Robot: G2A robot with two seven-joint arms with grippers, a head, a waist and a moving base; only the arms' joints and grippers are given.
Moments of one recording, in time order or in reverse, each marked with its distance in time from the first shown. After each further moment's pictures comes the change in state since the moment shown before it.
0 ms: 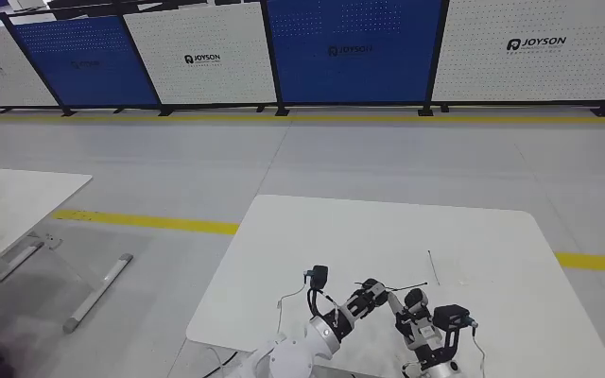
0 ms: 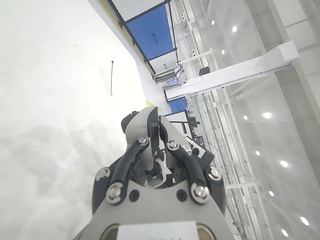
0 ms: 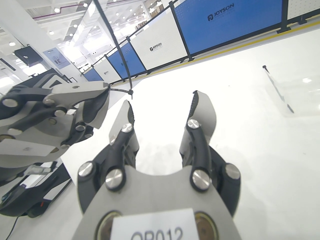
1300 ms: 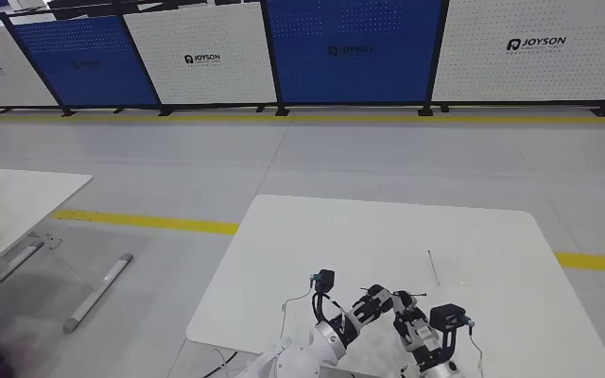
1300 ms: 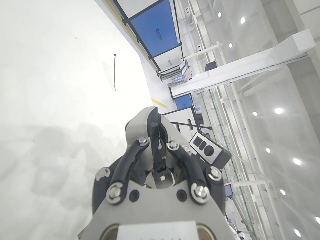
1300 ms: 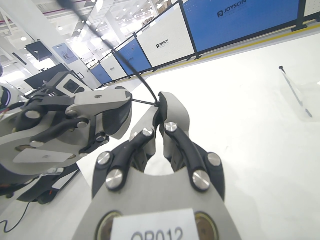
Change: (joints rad) left arm -0.004 -0.006 0.035 0.002 0.055 0.028 0.016; right arm -0.002 0.009 -0.006 -0.020 0.000 -0.028 0.031
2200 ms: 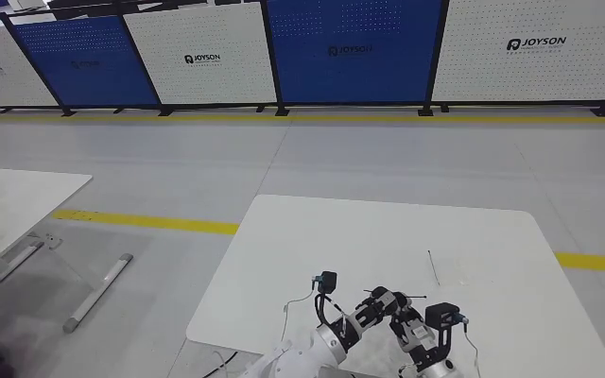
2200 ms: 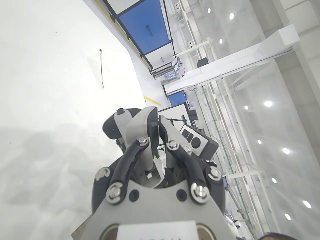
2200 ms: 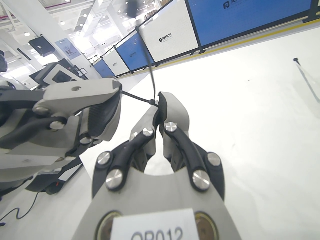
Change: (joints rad) left arm 0.012 0.002 0.004 -0.006 0.009 -0.079 -0.012; right arm 0.015 0.004 -0.013 0.014 0.012 -0.015 0.035
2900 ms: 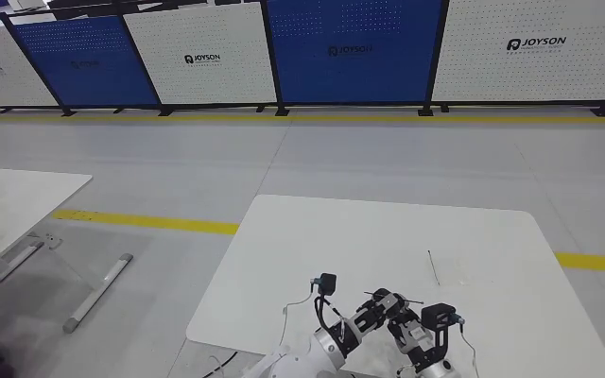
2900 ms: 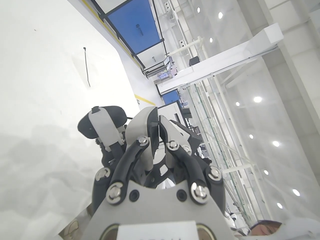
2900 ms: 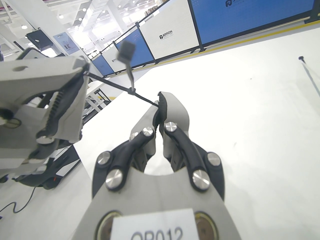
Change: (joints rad) left arm 0.035 0.008 -0.008 -0.043 0.011 -0.047 -0.004; right arm 0.005 0.004 -0.010 0.010 -0.023 -0.002 0.000
